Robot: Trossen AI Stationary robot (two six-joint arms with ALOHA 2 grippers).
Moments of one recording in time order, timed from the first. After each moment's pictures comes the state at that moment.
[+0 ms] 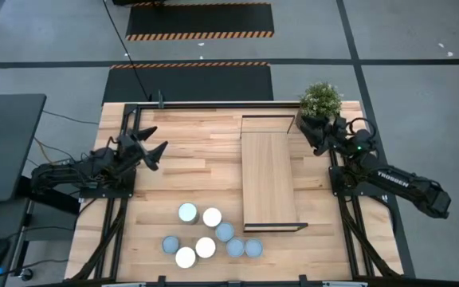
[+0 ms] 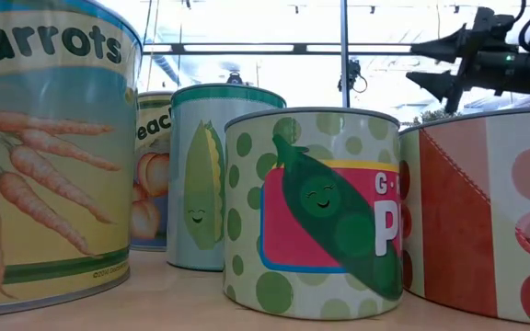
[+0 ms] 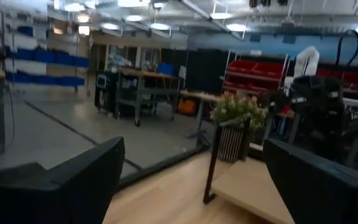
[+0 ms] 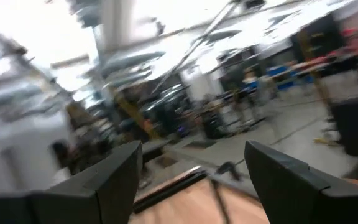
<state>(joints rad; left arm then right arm) 0.05 0.01 0.02 0.22 -0.61 -0.04 -0.70 0.34 0.03 0.67 -0.28 0.45</state>
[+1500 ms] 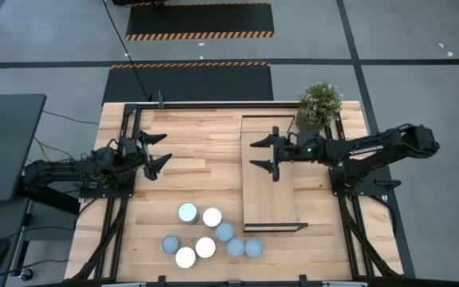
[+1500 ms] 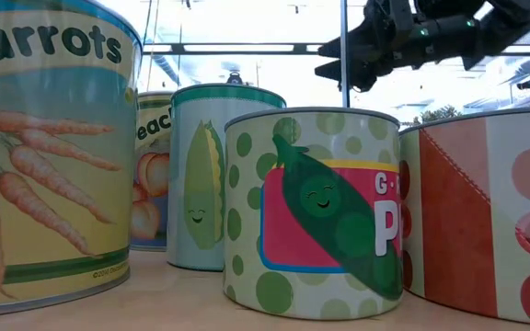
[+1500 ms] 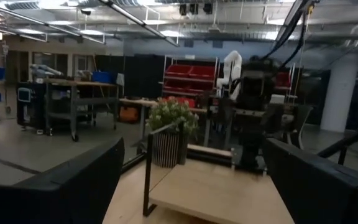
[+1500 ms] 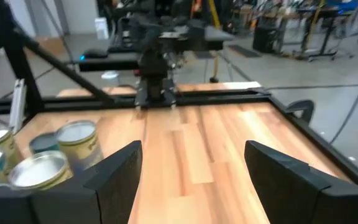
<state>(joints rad) 0.05 0.17 0.02 0.40 -0.32 -0.03 -0.08 1.20 0.55 0.52 -0.02 0.00</state>
